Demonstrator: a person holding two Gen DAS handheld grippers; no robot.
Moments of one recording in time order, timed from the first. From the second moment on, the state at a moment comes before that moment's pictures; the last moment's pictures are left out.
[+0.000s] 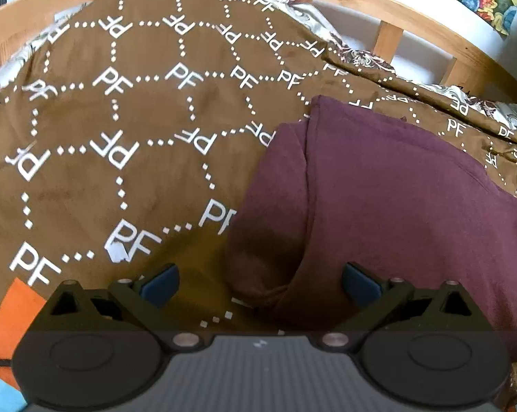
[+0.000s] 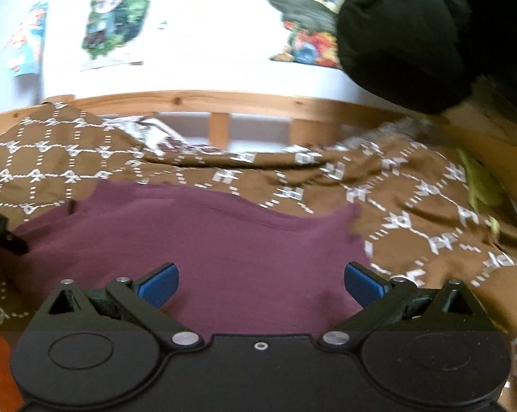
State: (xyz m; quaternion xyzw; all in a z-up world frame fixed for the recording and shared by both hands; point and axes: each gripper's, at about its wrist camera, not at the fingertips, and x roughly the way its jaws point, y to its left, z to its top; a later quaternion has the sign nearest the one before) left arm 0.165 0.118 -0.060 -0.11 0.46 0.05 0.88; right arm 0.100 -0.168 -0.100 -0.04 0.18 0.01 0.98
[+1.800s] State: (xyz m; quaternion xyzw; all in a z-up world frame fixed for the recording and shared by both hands) left arm 0.171 0.130 -0.076 -0.23 0.46 -0.01 0.86; right arm 0.121 -0.121 -0.146 -0.01 0.28 0.04 0.96
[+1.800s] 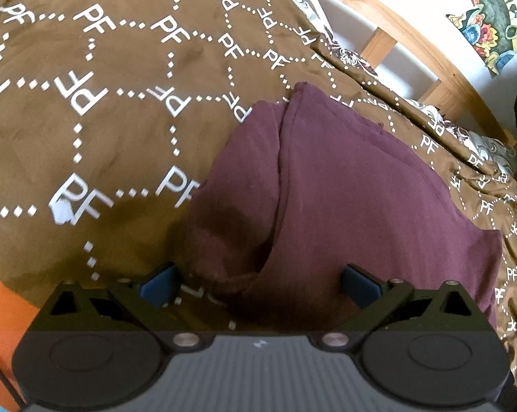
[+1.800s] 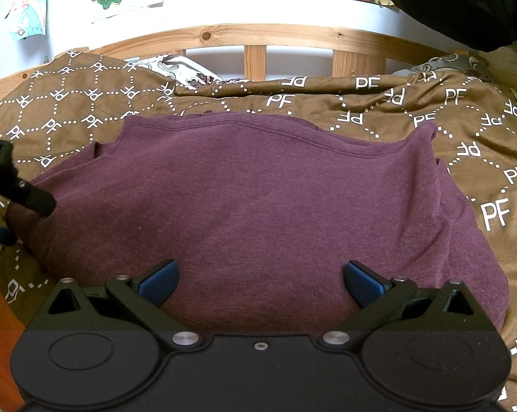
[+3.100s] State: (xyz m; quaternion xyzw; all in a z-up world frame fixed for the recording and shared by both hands) left arm 0.159 0.062 0.029 -0.13 0.29 -0.13 0.94; right arm 0.103 -0.139 -0.114 -0.06 0.25 0.01 0.97
